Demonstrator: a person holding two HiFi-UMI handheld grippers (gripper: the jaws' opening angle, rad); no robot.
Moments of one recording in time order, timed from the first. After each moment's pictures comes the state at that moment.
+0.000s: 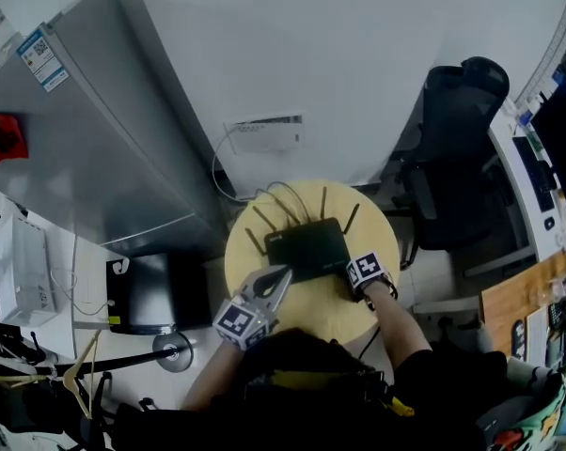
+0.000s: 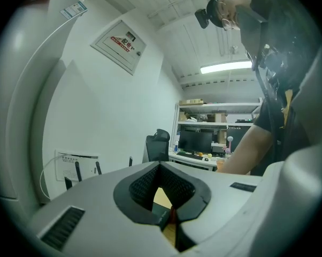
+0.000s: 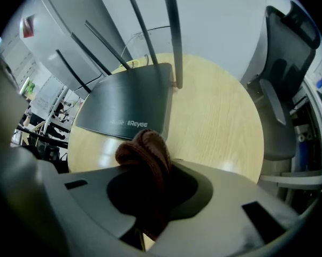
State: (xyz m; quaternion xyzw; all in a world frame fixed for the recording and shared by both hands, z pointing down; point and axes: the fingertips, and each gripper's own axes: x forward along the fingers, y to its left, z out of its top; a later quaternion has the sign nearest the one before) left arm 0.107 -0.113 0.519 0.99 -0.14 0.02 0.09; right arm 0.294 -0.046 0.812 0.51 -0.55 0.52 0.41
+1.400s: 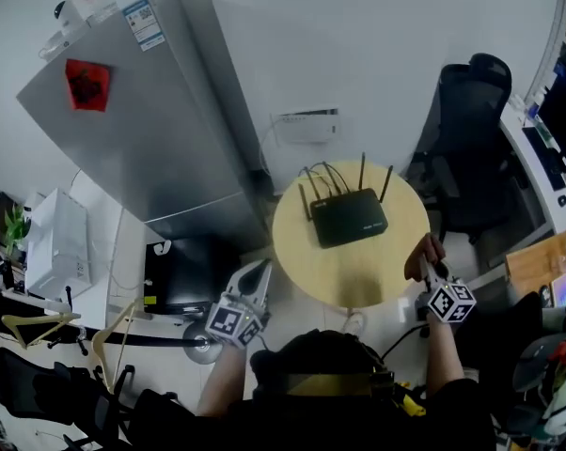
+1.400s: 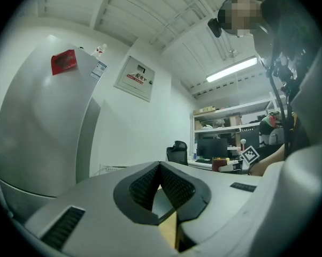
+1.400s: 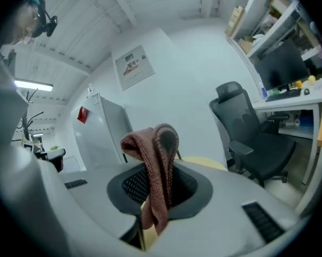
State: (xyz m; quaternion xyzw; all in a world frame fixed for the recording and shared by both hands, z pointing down) left arm -0.101 -0.051 0.483 0.96 -0.26 -0.02 0.05; right arm 0.271 0.086 0.573 0.73 -0.65 0.20 -0.07
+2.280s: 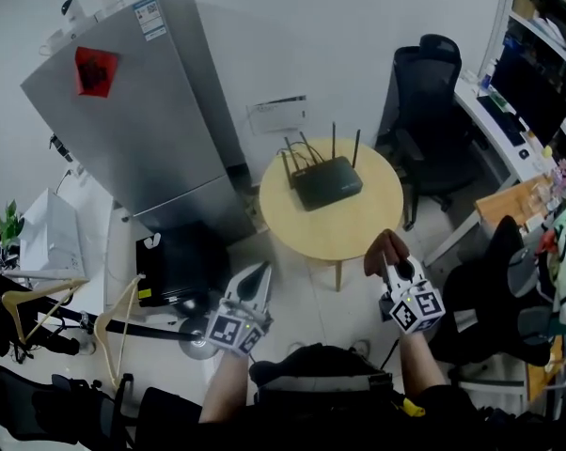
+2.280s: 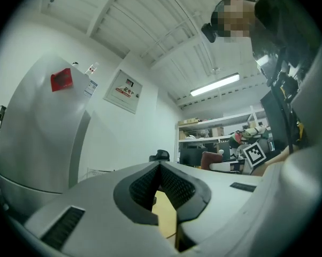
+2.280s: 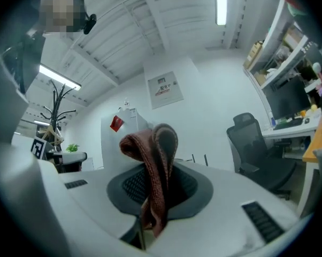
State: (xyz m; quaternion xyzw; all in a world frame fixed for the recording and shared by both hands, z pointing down) left arm -0.174 0.092 0.454 0.98 -0.20 -0.06 0.05; right arm 0.065 0.201 0.477 0.73 -0.67 0.08 -0.09
